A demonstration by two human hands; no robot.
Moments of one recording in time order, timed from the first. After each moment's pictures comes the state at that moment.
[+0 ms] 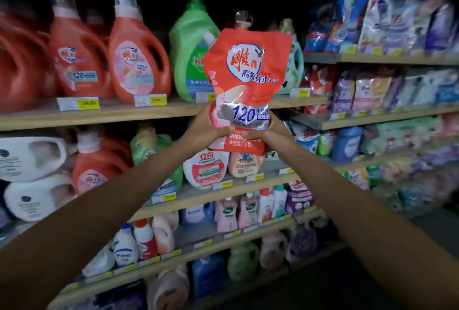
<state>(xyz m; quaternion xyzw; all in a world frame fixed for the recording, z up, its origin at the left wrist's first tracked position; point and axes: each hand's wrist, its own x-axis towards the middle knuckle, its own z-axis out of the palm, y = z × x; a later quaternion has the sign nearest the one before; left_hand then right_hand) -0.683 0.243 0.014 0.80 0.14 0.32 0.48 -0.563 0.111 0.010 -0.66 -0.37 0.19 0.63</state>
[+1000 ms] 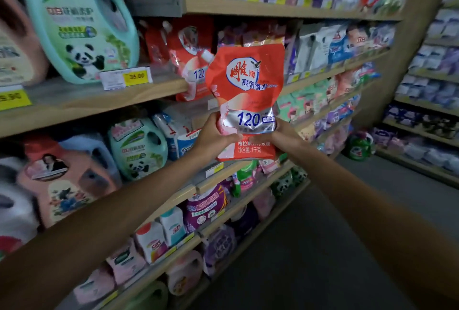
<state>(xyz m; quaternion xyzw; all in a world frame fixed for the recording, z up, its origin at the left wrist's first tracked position) -0.153 0.092 -0.073 0.80 0.07 0.17 0.58 -0.099 -0.077 -0.050 -0.79 -0.21 0.14 0.56</state>
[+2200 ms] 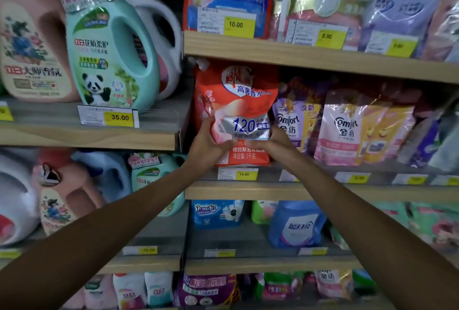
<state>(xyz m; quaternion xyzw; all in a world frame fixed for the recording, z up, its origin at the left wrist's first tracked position) 0.044 0.178 -0.039 0.72 0.26 0.45 0.46 0.194 0.088 -0.008 -0.66 -0.52 0.22 0.49</state>
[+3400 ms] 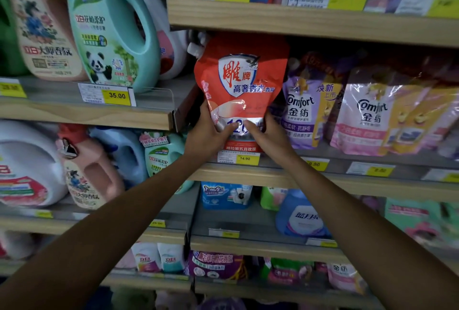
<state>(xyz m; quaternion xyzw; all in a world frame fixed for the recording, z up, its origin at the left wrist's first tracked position) 0.061 0.180 -0.063 0.75 0.38 0.46 0.28 0.214 0.119 -0.056 -0.68 -0.56 0.12 0.45</state>
